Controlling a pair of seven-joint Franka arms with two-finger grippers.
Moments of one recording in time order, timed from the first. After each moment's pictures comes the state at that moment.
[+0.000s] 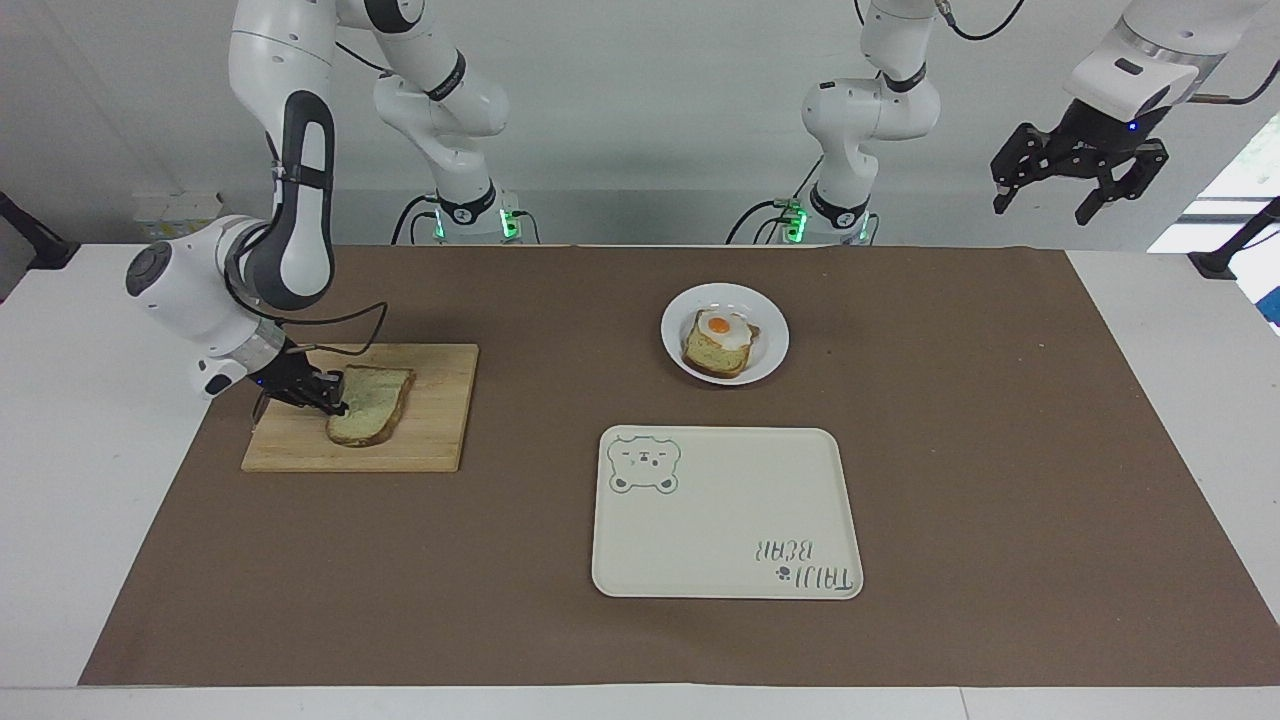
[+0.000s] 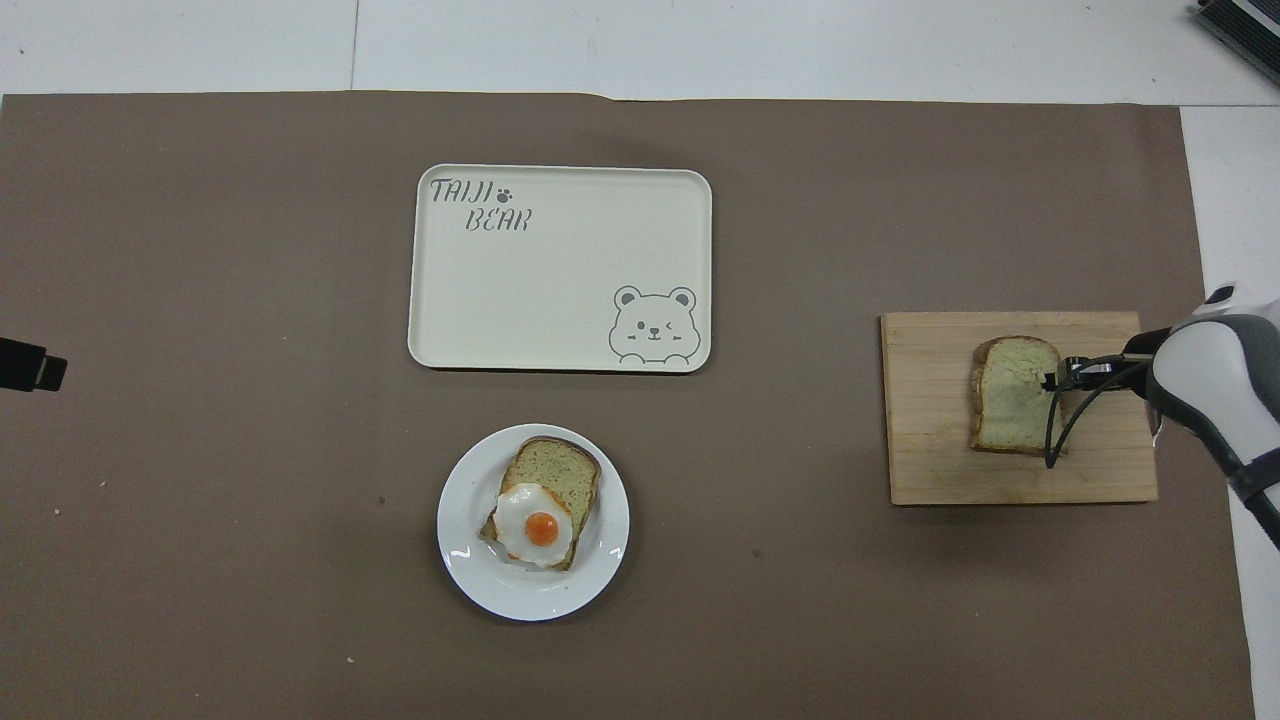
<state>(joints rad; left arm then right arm) -0.09 -0.03 0.05 -1.40 -0.01 1.35 0.20 -0.16 0.26 -0.15 -2.04 0.34 2.18 -0.48</state>
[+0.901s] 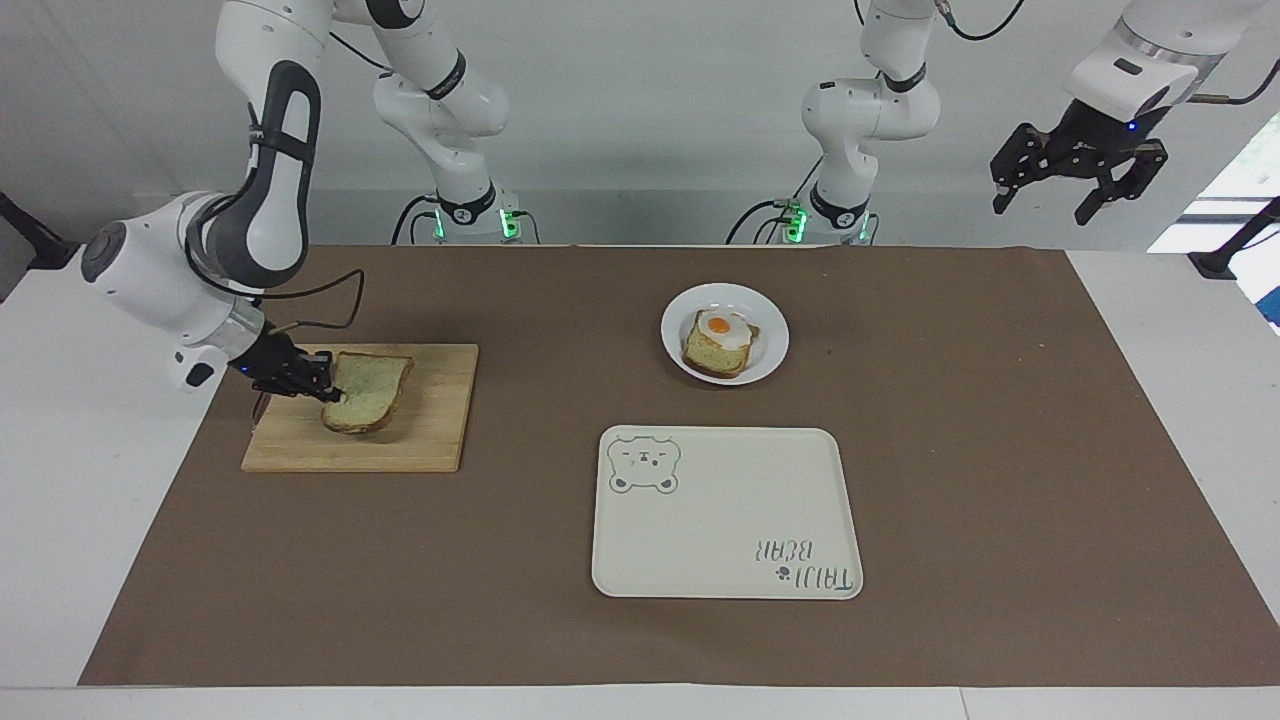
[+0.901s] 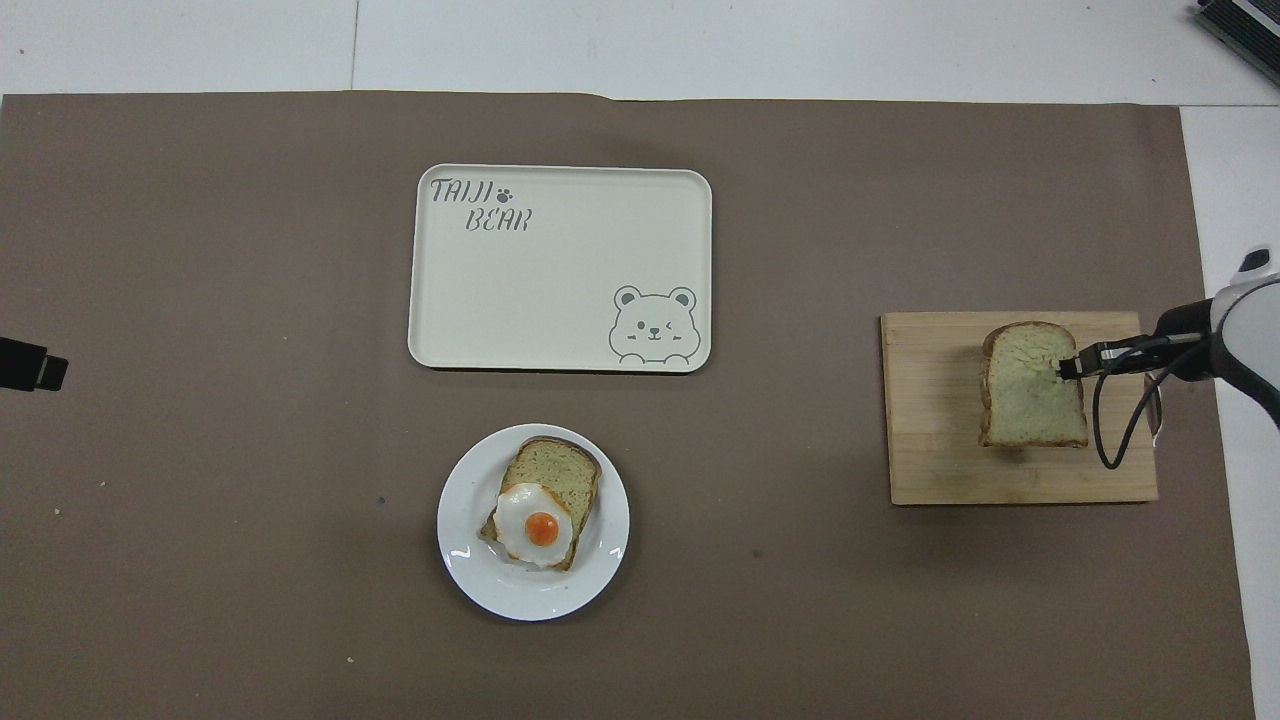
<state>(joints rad) -0.09 -0.03 0.05 -1.40 -0.01 1.35 0.20 -0.16 0.21 -0.15 -1.90 0.35 1.92 -0.54</state>
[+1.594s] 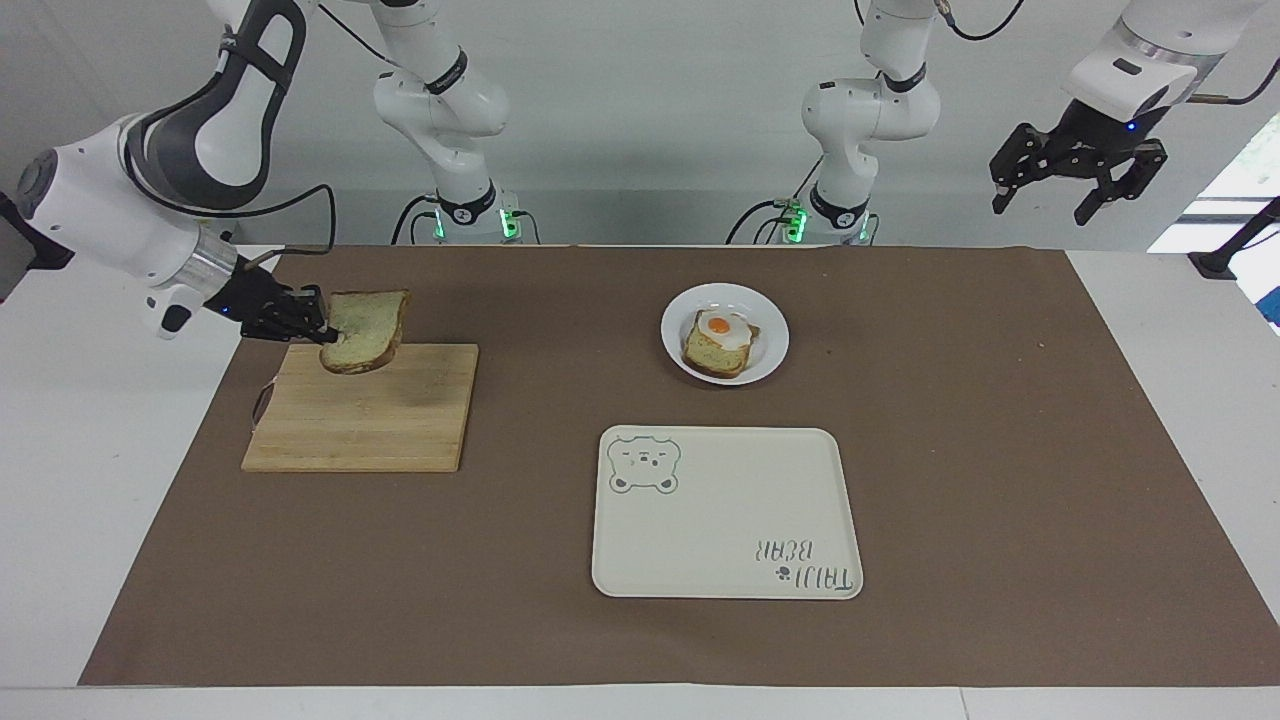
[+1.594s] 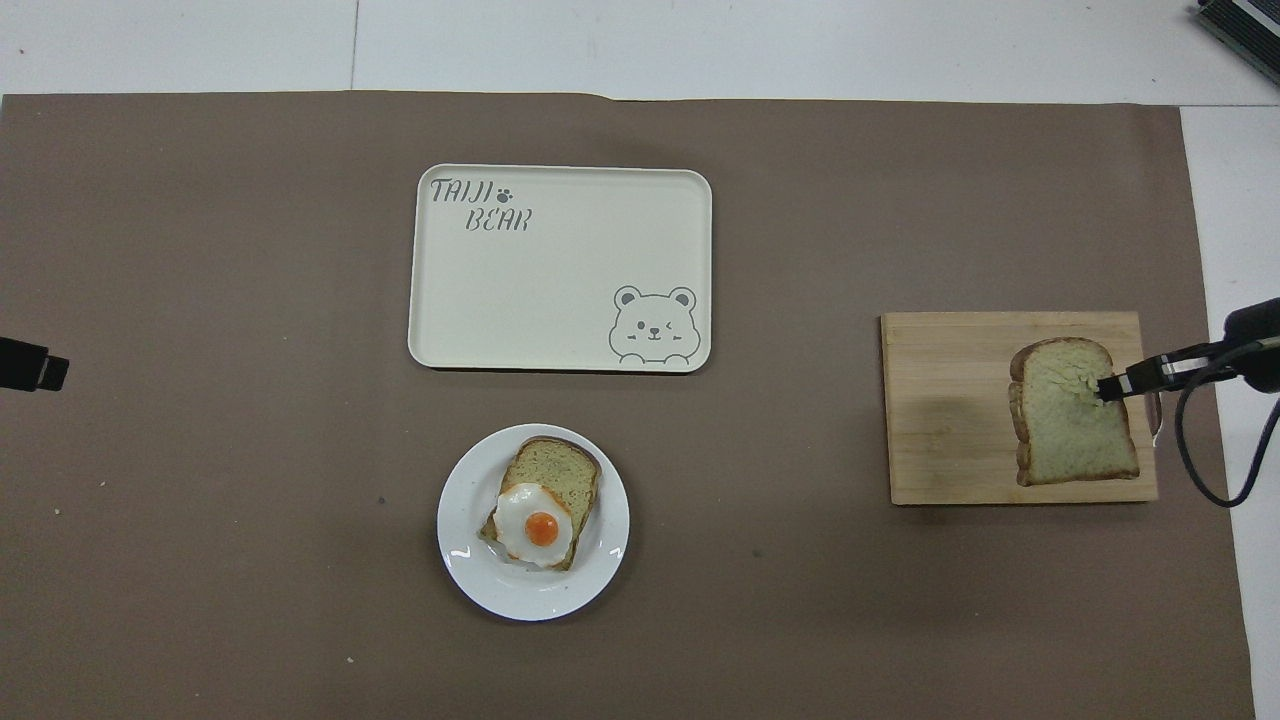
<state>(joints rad) -0.09 -0.03 0.04 -1.40 -0.01 1.35 0.20 -0.16 0.12 -0.16 -1.79 0.35 1.61 -0.52</state>
